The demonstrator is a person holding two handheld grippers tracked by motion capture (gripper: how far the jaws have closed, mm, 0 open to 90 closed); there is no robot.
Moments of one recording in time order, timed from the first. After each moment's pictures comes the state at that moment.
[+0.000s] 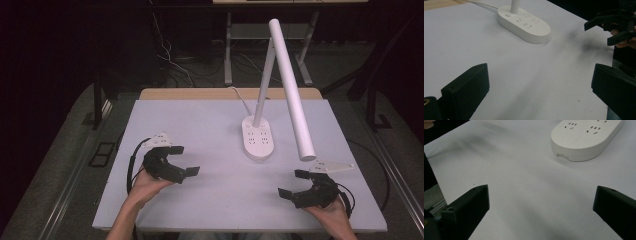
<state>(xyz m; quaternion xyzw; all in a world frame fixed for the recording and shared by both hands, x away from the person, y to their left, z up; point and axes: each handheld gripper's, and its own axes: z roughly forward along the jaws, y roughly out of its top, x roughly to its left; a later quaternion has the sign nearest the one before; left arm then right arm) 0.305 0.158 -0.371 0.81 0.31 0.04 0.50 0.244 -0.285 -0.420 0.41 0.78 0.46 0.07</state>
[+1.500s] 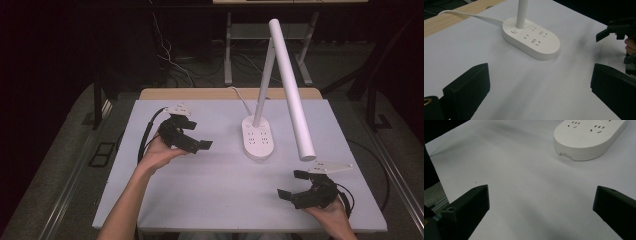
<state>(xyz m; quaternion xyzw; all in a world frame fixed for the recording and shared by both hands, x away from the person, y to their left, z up) 0.370 0.118 -0.330 0.85 0.28 0.04 0.45 0.244 -0.283 -0.421 0.41 0.79 0.46 0.06</state>
